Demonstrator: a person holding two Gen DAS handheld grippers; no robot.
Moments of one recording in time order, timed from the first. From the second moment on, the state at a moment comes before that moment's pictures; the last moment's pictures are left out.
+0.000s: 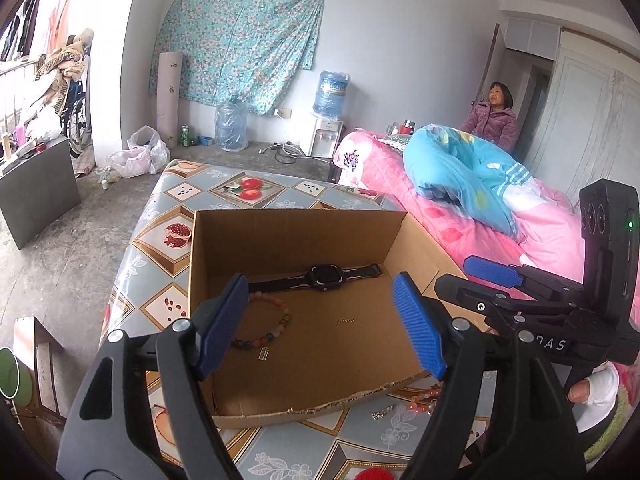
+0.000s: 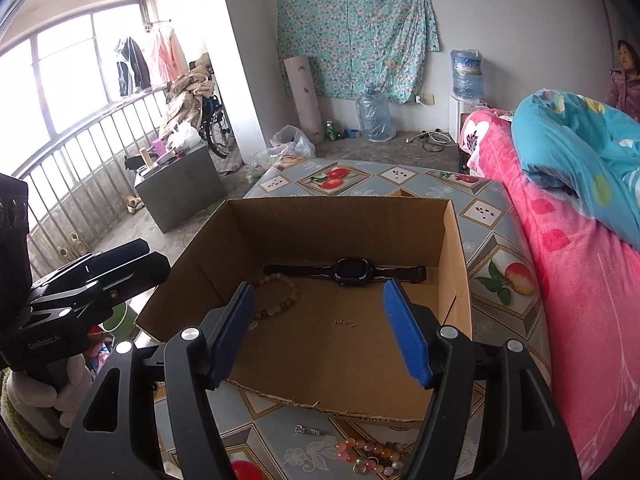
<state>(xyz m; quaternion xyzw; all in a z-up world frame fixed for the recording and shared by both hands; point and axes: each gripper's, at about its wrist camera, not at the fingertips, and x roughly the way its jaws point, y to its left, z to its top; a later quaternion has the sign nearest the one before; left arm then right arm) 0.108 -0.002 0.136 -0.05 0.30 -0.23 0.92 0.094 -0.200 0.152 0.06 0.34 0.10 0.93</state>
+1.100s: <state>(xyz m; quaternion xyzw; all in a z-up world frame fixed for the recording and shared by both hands) 0.039 -0.005 0.004 0.04 0.41 -0.12 0.90 -0.034 -0.172 0.034 0.02 0.41 0.03 0.91</state>
